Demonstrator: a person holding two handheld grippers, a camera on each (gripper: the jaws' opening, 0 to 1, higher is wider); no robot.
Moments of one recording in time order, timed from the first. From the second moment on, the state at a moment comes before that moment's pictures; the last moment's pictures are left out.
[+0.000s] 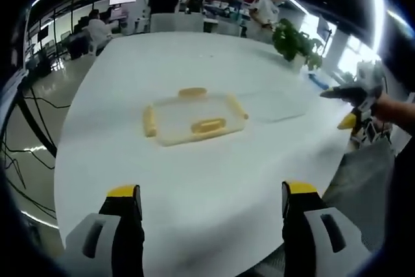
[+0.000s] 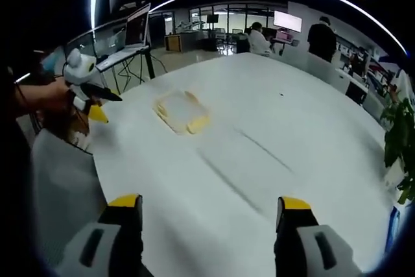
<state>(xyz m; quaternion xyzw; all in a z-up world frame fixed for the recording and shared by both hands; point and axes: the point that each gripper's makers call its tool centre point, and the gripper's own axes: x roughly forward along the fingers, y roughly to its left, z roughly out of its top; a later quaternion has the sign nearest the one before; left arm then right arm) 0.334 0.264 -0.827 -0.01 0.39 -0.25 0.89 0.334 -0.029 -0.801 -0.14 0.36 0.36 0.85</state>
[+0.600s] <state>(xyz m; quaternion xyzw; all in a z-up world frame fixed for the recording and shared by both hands) 0.352 0.273 -0.838 0.02 0.40 -0.26 0.88 0.350 0.035 -0.801 -0.17 0.35 0.41 0.82</state>
